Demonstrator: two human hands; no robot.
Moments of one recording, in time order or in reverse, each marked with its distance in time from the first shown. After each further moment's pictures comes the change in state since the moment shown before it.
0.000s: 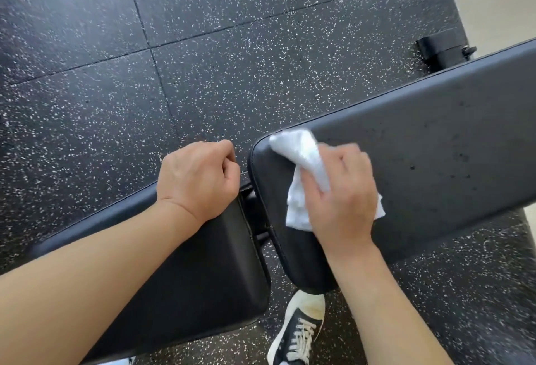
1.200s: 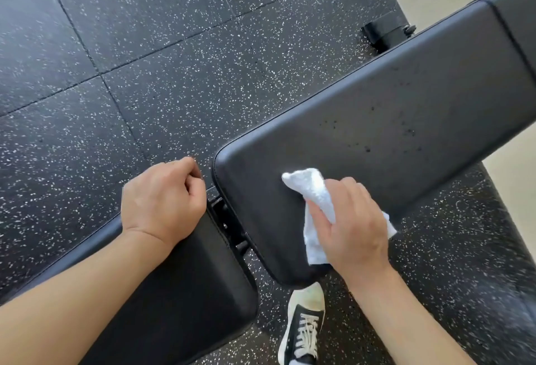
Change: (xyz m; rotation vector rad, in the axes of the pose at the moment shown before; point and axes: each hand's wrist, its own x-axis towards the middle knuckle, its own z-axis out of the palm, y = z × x) left_hand 0.000 0.000 0.000 -0.015 -0.005 -0.026; right_hand -0.052 0.041 -0.042 -0.222 -0.022 0.020
